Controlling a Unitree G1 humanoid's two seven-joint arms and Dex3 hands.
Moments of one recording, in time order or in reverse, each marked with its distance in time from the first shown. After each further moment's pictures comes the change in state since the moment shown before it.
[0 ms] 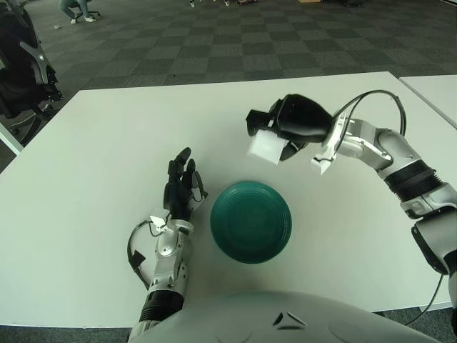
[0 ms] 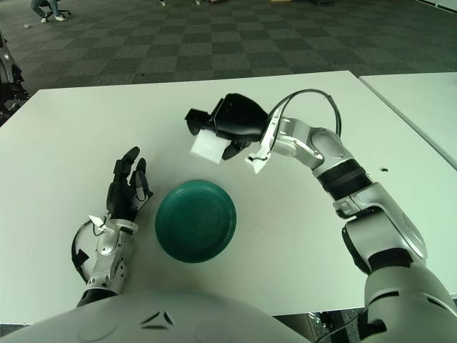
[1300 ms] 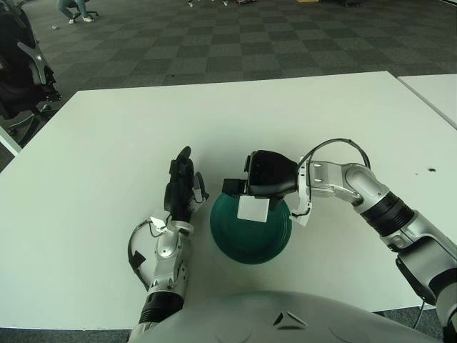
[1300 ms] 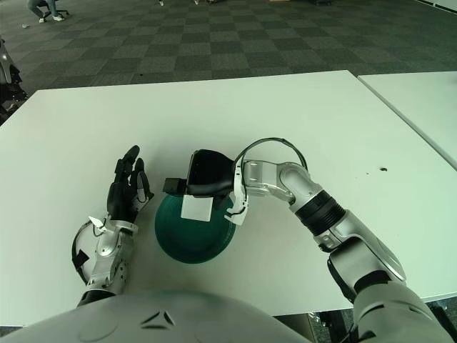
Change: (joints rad) left arm 0.016 -0.001 -0.020 -0.015 0.029 -0.027 -0.027; right arm 0.157 0.119 0.086 -0.137 -0.287 -0.037 0.122
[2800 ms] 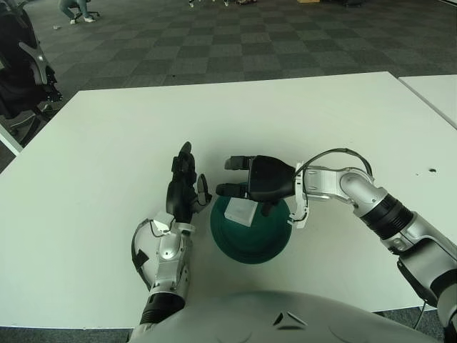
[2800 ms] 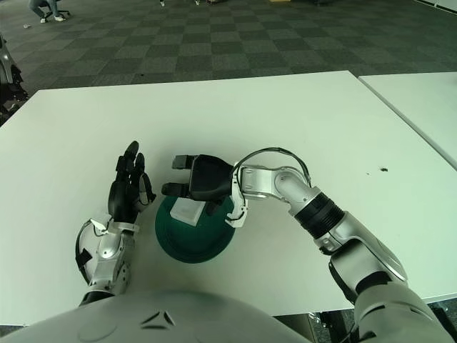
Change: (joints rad) left arm 0.019 -0.002 -0.038 -0.013 0.060 -0.154 0.020; right arm 0.006 -0.023 0.051 -0.057 -0.302 0.066 -0.158
